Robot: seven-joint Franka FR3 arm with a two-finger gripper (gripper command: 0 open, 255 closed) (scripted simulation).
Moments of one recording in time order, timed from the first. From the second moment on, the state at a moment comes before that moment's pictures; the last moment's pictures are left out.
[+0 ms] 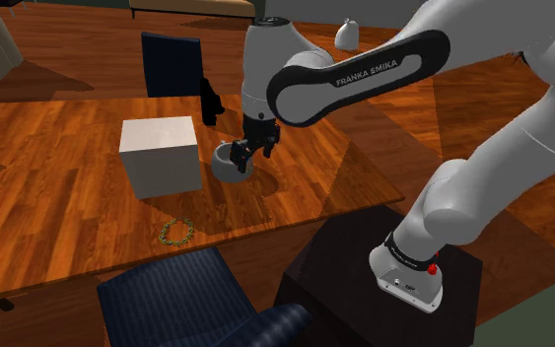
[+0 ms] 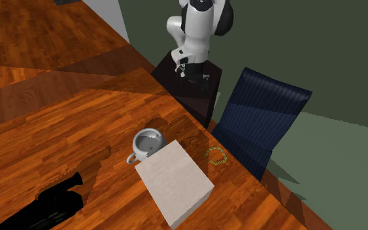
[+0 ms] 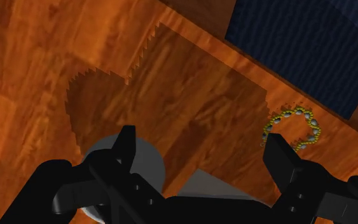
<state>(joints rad) 0.06 -0.21 0.35 -2.31 0.03 2.14 0.44</state>
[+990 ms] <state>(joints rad) 0.20 0.40 0.41 -1.93 -0.21 2.23 0.84</state>
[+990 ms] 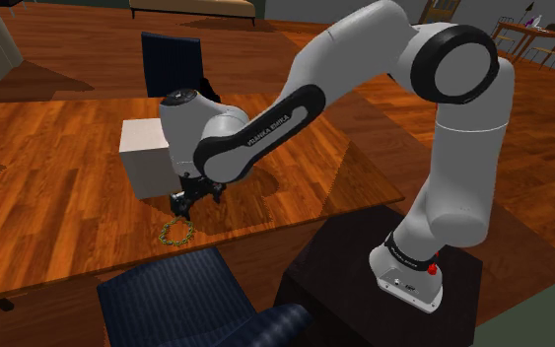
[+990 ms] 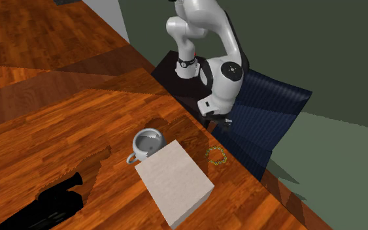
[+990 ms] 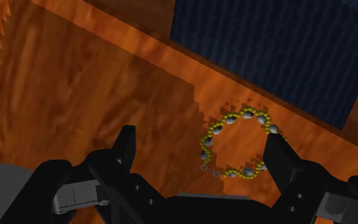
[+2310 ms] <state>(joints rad) 0.33 0.76 0.35 -1.64 -0.29 2.25 0.96</state>
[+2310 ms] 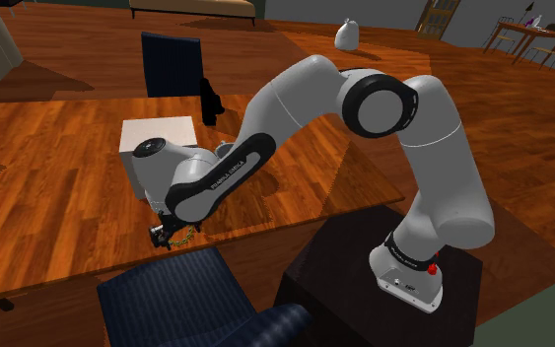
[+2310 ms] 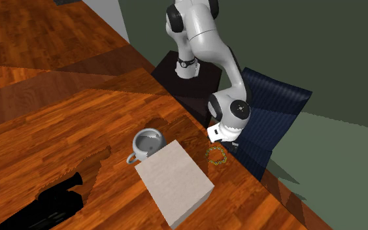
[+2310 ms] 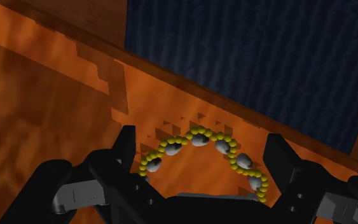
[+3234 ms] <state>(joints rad) 0.31 0.75 0.36 -1.63 -0.28 2.24 0.93</state>
